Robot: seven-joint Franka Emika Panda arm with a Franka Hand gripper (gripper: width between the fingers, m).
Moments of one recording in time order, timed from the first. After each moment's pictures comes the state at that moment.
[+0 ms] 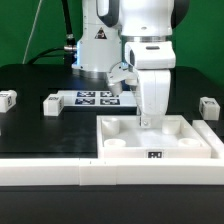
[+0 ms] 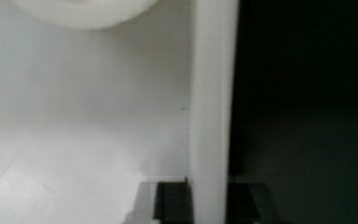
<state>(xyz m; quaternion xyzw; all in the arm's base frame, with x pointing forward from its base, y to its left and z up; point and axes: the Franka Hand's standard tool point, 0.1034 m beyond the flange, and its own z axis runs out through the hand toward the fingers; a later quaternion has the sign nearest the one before) 0.497 0.067 0.009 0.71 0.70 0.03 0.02</state>
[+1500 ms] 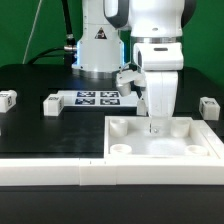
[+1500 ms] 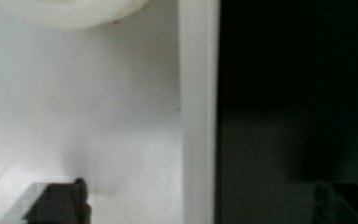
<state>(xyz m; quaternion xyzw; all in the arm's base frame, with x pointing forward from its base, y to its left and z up) 0.500 0.080 0.008 0.73 0.69 0.03 0.01</state>
